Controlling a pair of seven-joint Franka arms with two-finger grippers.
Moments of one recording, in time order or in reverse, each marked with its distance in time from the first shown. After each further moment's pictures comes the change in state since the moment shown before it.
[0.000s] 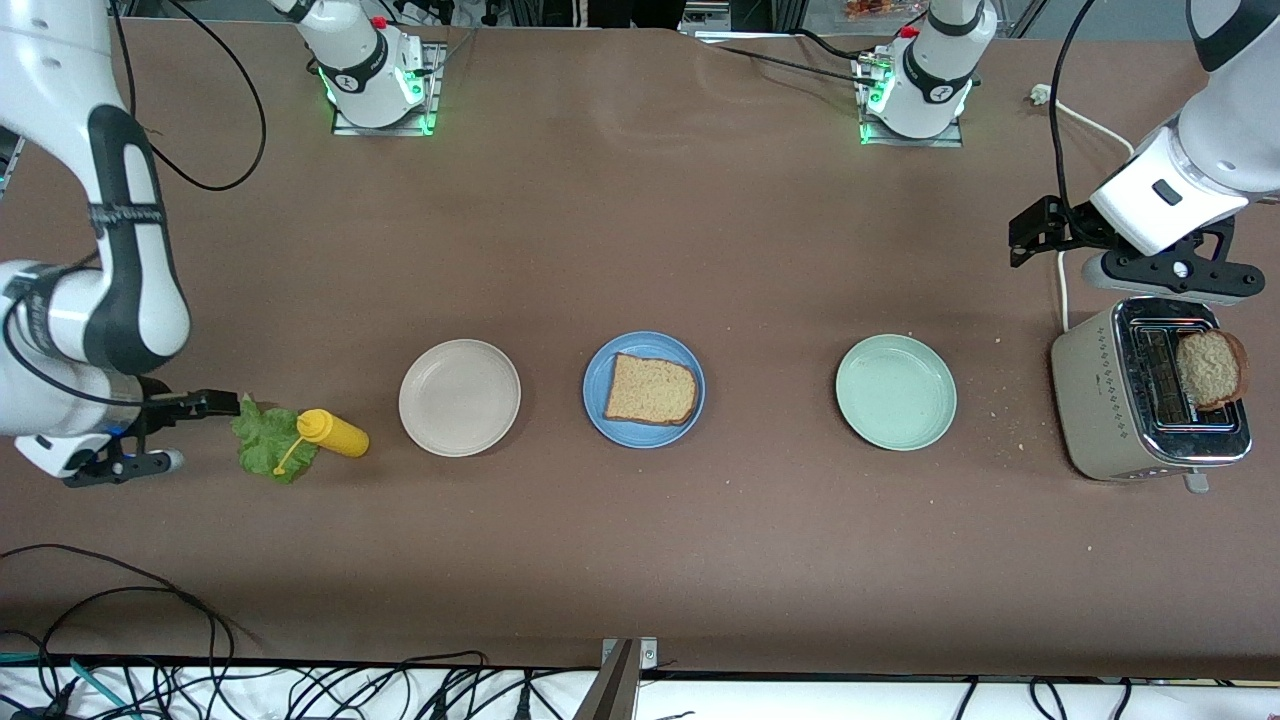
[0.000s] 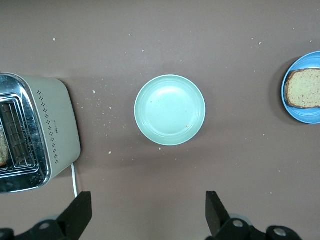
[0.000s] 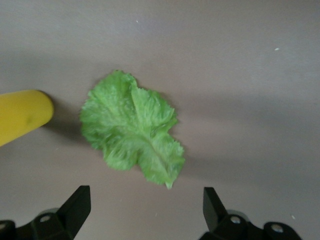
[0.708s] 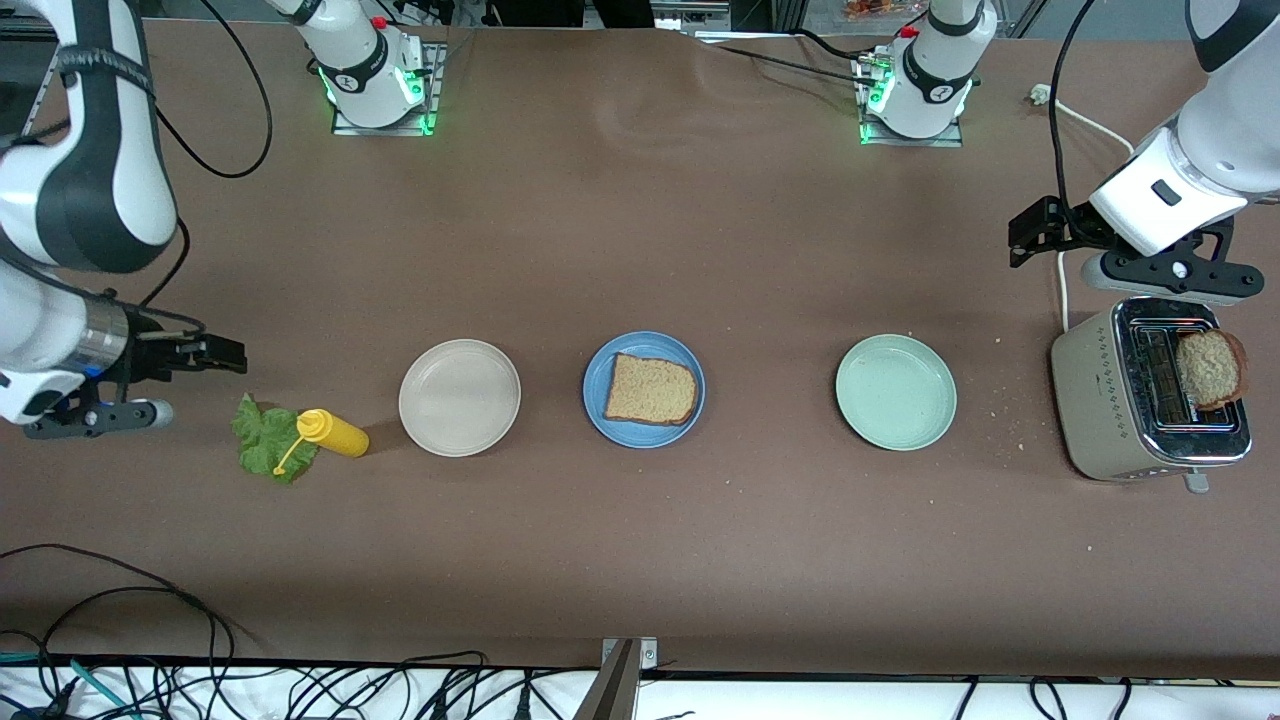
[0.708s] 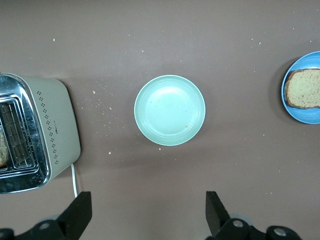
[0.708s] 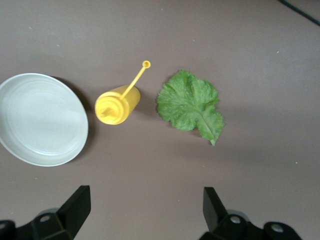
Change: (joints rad) left arm -0.001 0.001 -0.001 0.000 0.000 0.001 0.000; right arm 0.125 -0.243 0.011 0.012 0.003 -0.232 0.184
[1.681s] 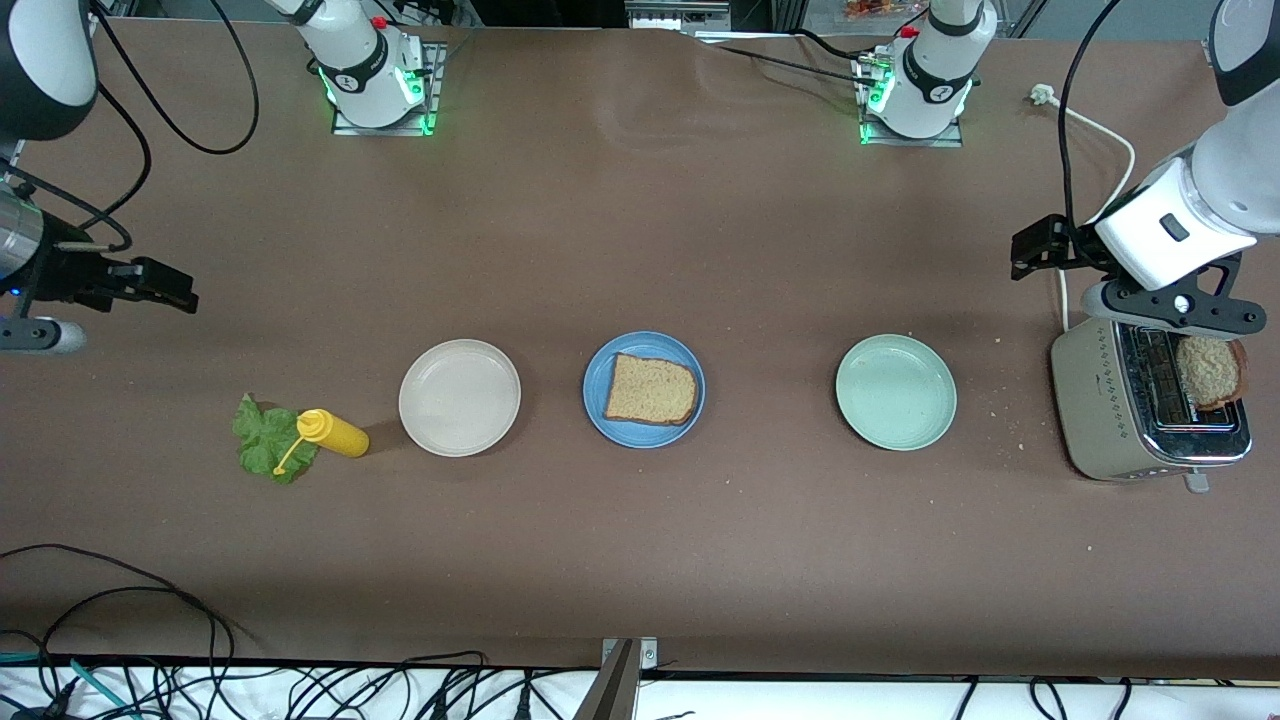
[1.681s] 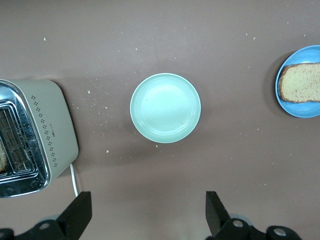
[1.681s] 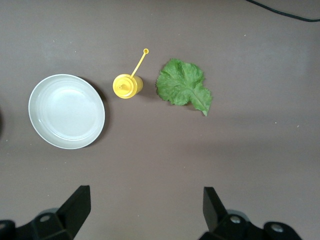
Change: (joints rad) left arm 0.015 0.138 -0.028 0.199 0.006 -0.122 0.015; right arm 0.017 -0.193 0.003 0.007 -0.019 -0.156 0.142
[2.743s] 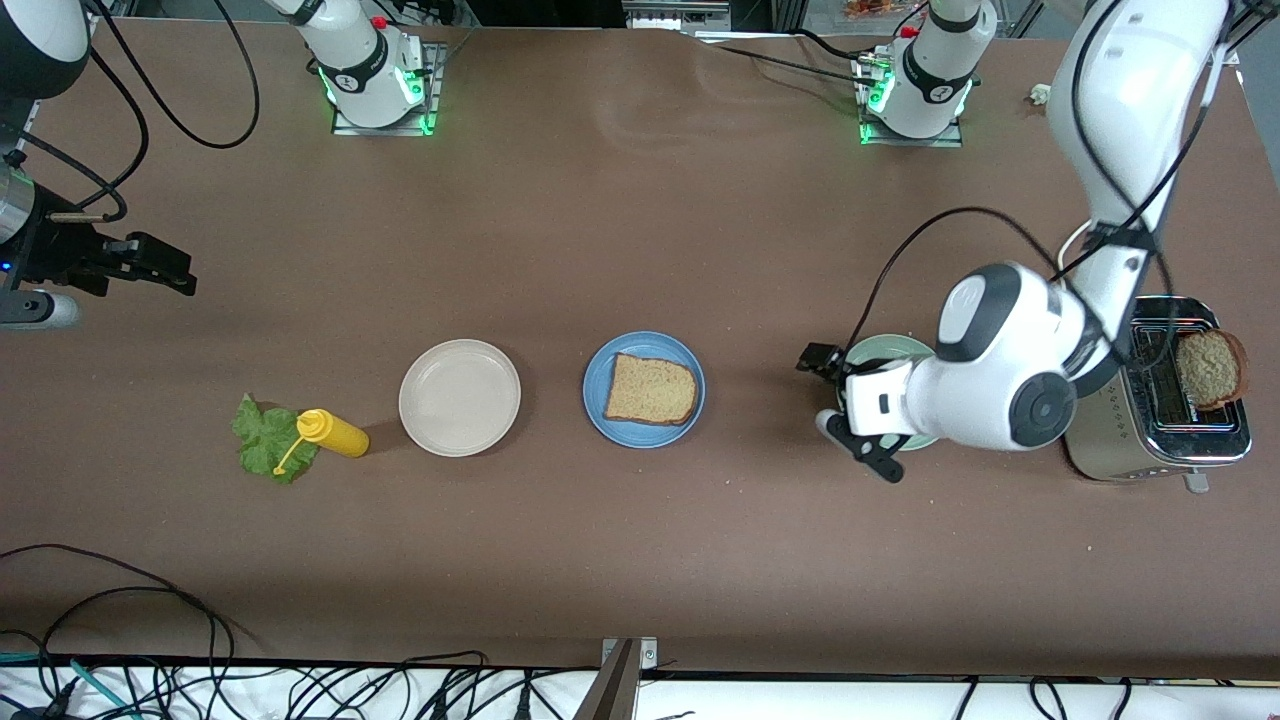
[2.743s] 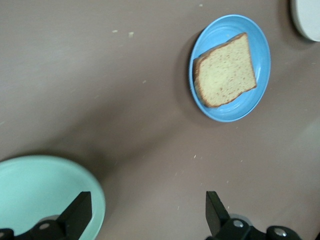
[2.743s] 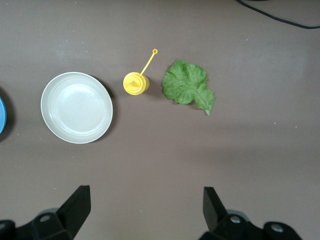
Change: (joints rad) left arm 0.040 0.498 -0.285 0.055 -0.098 0.278 0.228; right arm 0.010 -0.049 0.010 0.003 0.000 -0.029 -0.003
